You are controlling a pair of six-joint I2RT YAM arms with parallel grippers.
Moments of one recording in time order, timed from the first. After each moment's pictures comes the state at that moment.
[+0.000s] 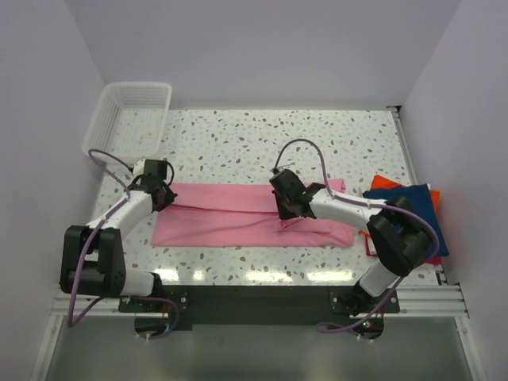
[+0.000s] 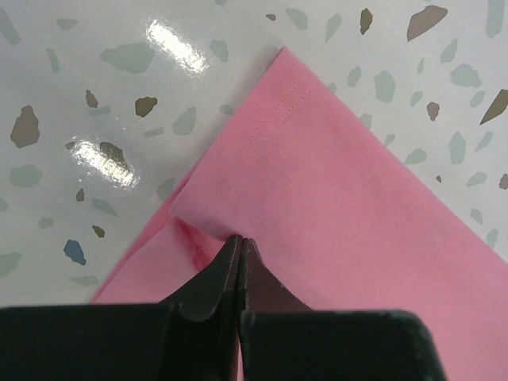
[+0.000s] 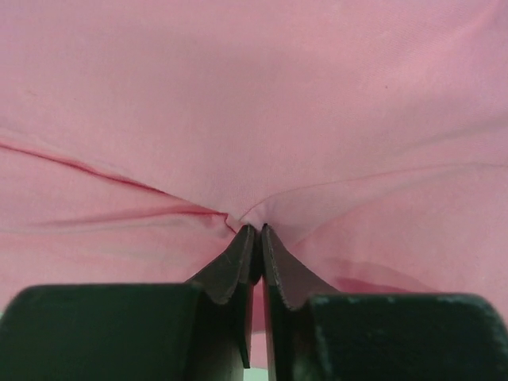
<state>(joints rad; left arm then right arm) -0.07 1.38 0.73 -0.36 -0.29 -0.73 0.74 1.62 0.96 -0.39 0.24 0.46</state>
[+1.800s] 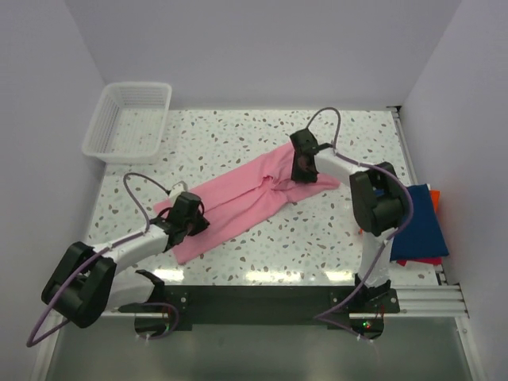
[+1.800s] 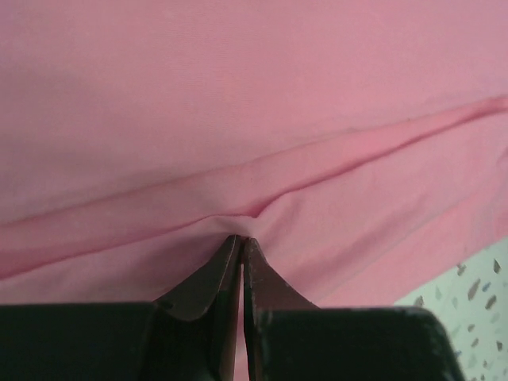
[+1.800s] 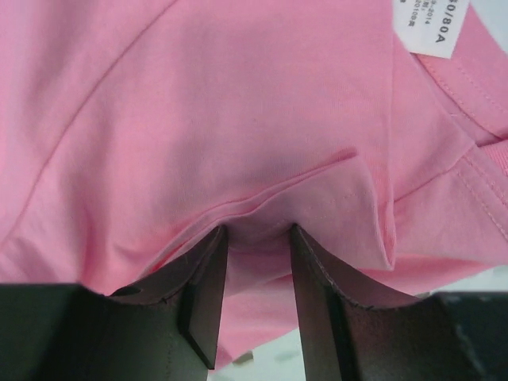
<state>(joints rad) -0.47 1.21 0.41 -0.09 -0.20 -0.90 0.41 1.95 1.32 -0.48 0.24 0.54</state>
